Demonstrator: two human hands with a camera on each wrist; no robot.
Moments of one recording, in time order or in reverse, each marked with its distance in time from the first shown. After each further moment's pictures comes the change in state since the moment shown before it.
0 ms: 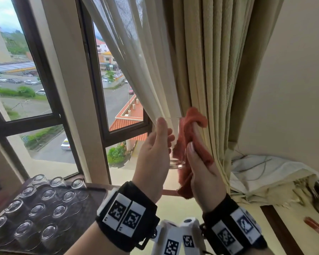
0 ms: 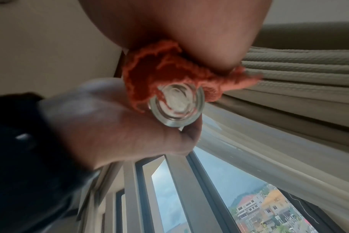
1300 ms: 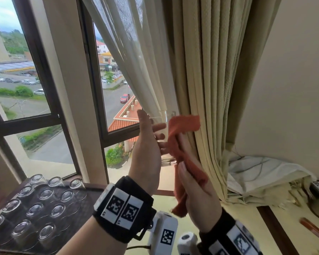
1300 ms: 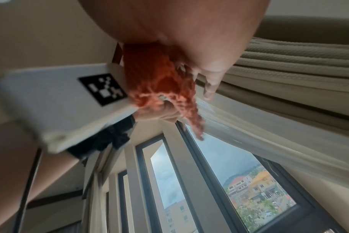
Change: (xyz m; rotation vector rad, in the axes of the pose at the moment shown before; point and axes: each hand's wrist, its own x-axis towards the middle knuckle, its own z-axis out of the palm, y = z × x) left_hand 0.000 0.014 -0.002 -0.129 0.017 0.019; right_hand -0.028 0.007 0.004 -0.065 -0.103 -0.084
